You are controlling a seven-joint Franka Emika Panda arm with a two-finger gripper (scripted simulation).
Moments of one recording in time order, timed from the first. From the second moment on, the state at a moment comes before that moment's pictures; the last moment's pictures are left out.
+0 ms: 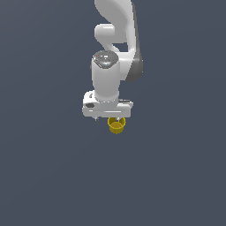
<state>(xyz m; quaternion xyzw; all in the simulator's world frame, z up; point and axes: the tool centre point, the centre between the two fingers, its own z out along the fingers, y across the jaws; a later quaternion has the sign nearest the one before) -0.005 -0.027 0.171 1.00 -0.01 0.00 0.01</state>
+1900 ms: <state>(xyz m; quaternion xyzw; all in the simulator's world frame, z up) 0.006 -0.083 0.406 0.97 0.13 0.20 0.08</state>
